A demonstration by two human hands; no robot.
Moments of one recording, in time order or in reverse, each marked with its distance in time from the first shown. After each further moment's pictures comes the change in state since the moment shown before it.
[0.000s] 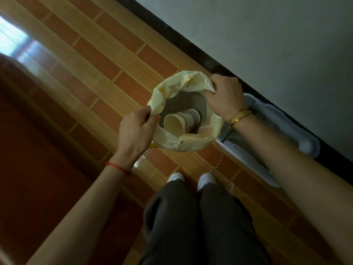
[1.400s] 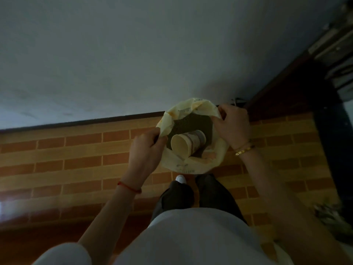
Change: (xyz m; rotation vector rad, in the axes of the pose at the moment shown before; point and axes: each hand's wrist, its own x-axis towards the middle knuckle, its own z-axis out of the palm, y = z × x) left_hand -0.165 0.350 -0.267 0.101 -0.561 0.625; right_hand -0.326 -0.205 -0.393 0.111 0.656 0.700
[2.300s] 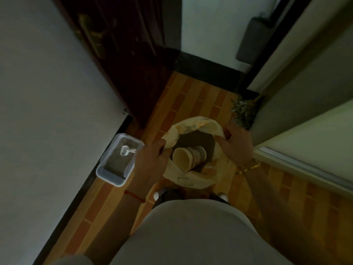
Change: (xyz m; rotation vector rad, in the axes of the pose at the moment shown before) left_hand -0.160 0.164 0.146 0.175 -0.742 0.731; right_hand -0.383 0.099 -0.141 -0.003 0.589 0.900
